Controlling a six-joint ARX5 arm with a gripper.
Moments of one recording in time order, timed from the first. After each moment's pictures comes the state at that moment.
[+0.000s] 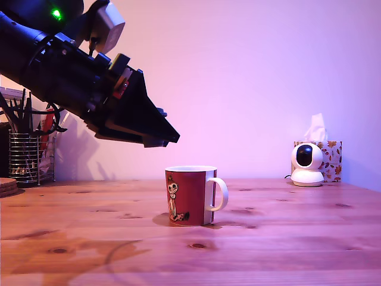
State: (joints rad) arm -0.59 1.42 0.71 0.12 0.49 0.09
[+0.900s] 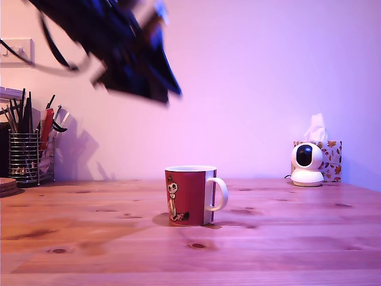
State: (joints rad) arm -0.55 1.61 1.18 -0.32 0.38 -0.05
